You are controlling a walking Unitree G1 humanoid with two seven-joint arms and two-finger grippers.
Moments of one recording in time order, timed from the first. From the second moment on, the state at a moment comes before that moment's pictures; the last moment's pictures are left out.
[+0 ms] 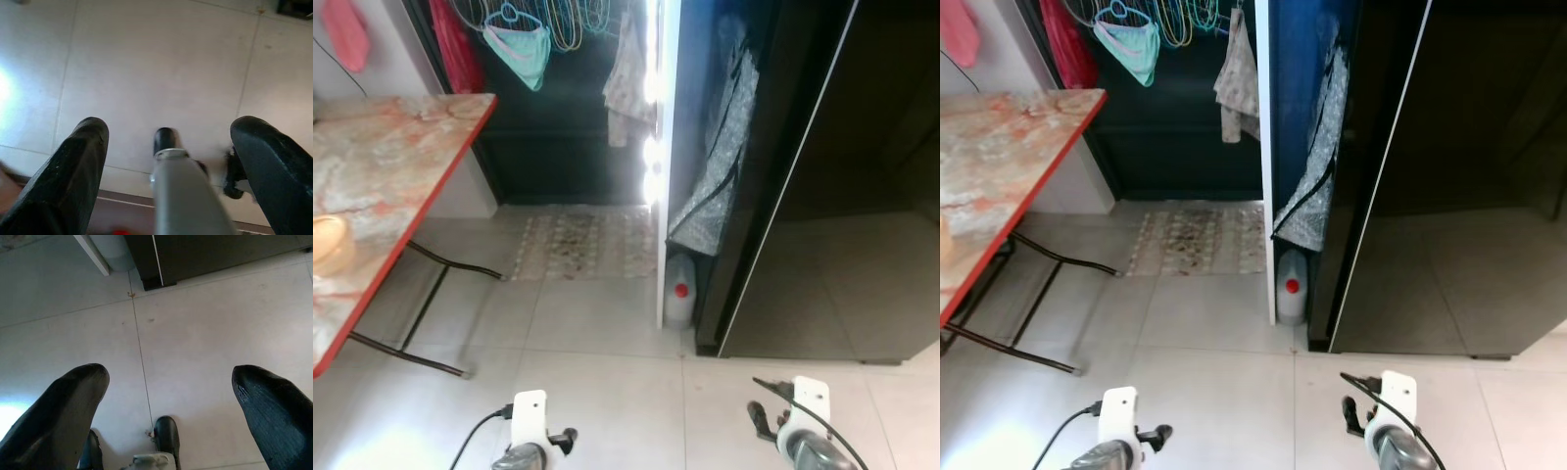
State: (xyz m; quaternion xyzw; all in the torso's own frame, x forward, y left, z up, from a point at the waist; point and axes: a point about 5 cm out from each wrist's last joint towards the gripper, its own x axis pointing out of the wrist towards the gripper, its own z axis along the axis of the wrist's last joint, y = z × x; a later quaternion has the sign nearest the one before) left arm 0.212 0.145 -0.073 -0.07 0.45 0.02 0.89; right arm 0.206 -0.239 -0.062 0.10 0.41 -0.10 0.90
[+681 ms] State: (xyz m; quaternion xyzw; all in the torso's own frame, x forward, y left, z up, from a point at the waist) left arm 0.212 0.144 -0.073 -0.07 0.45 0.02 0.89; right arm 0.207 -0.239 -0.061 0.10 0.41 -0.10 0.90
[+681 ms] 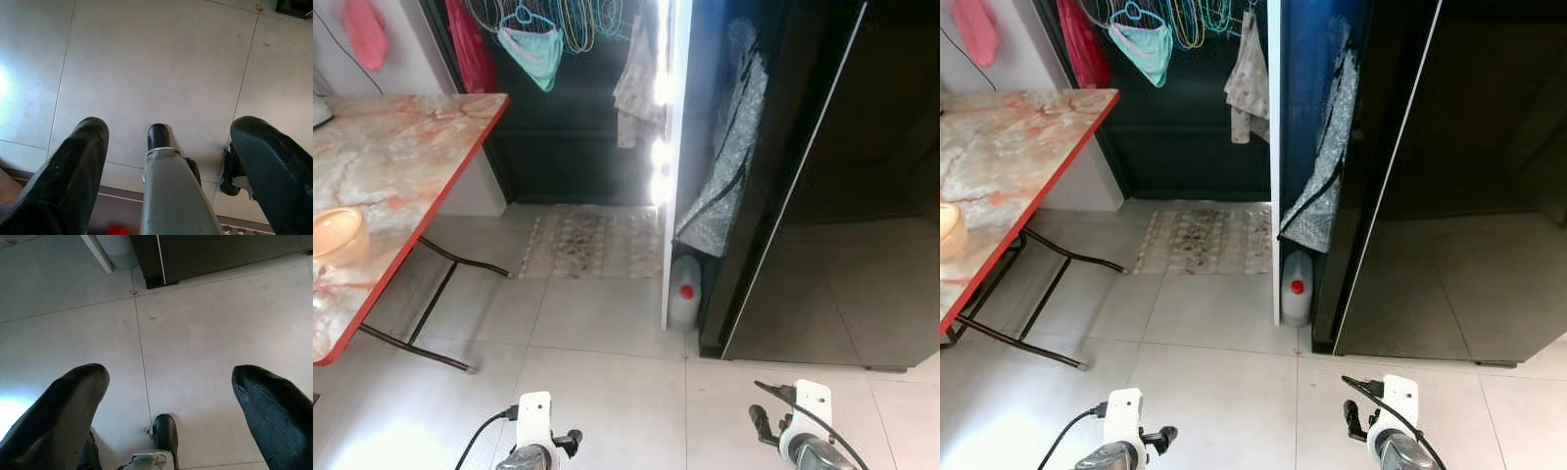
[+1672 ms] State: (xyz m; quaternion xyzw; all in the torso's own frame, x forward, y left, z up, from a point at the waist) left arm 0.211 0.144 -0.073 -0.07 0.45 0.02 0.89; right arm 0.206 -0.240 -0.062 0.10 0.42 -0.10 0.90
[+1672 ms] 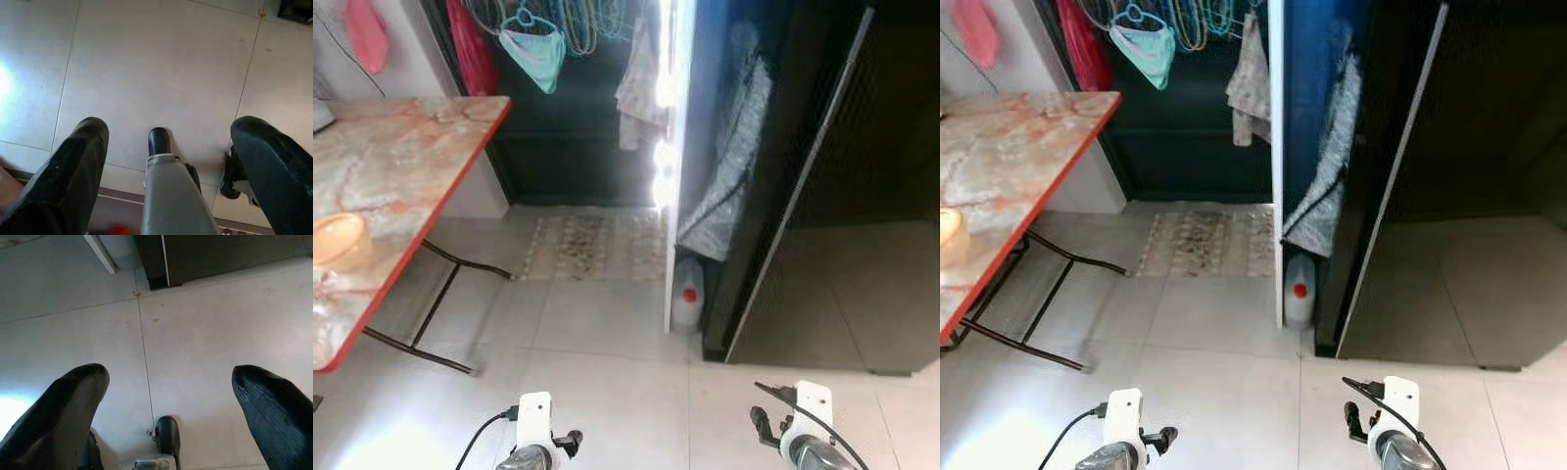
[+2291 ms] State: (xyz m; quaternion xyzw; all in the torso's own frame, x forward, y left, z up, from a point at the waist) left arm 0.212 0.149 -0.073 -0.06 0.44 0.03 0.89; right arm 0.212 -0.236 -0.059 0.10 0.41 -0.09 0.90
